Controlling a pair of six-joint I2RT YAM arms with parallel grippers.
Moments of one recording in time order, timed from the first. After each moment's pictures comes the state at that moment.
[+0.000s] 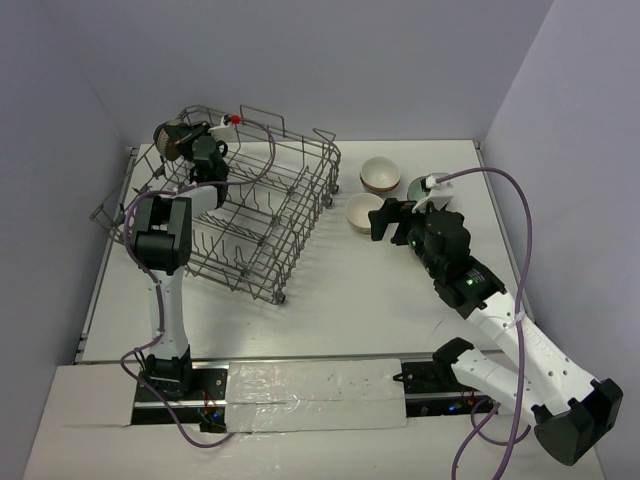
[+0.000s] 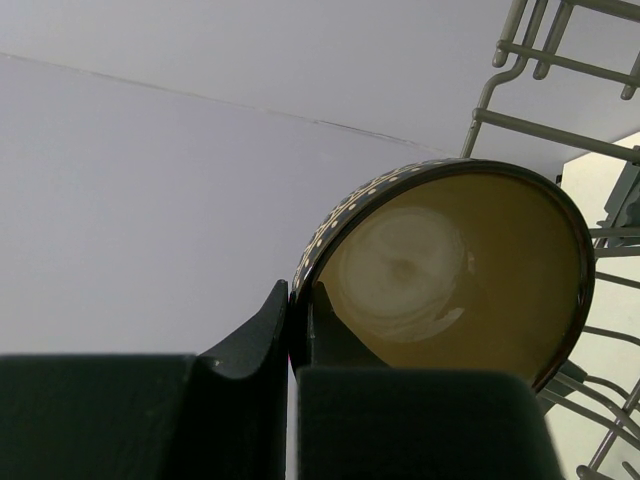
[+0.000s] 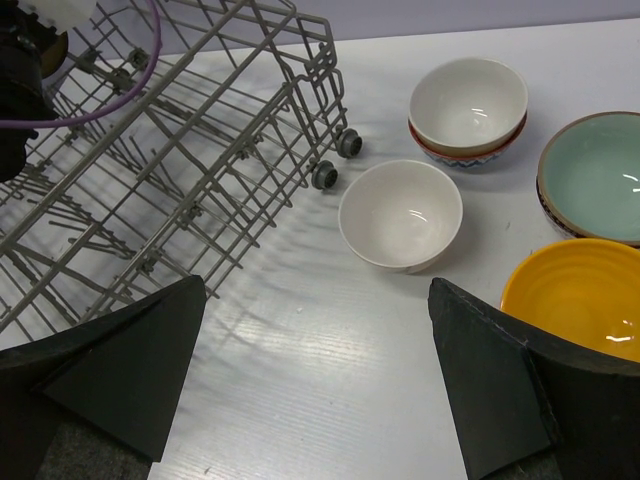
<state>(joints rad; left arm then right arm) -0.14 2.25 1.51 0.94 -0.73 1.50 0.53 0.82 0.78 -0.17 0.26 0.33</state>
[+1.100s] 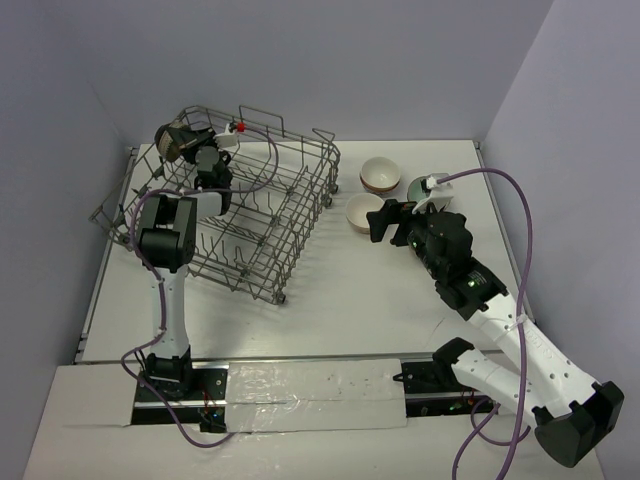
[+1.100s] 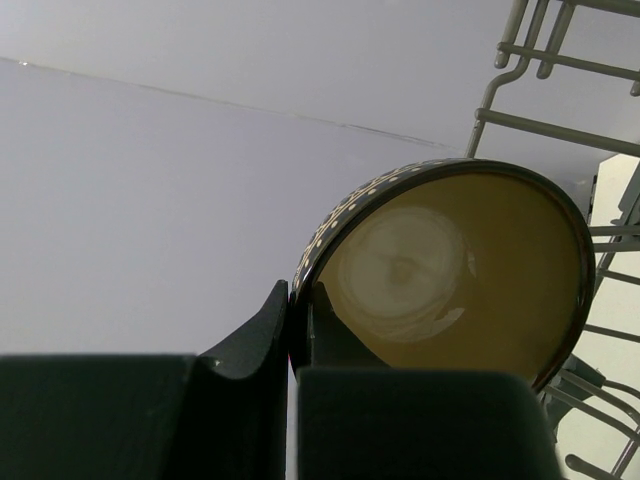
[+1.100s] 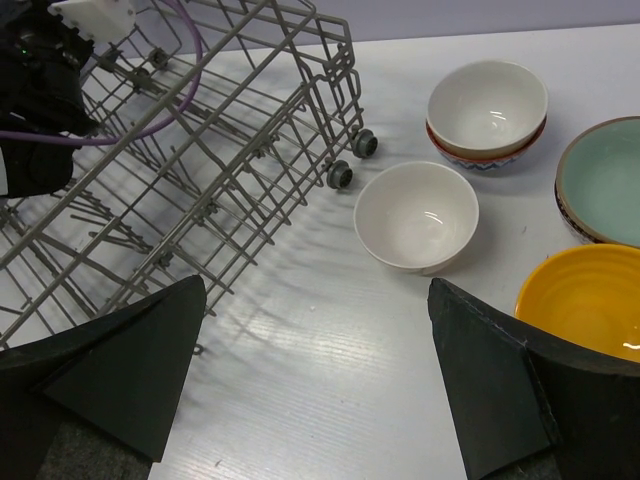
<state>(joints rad) -0.16 2.29 1.47 1.12 -0.72 1.64 0.53 0.81 0.78 -0.17 0.22 0.33</state>
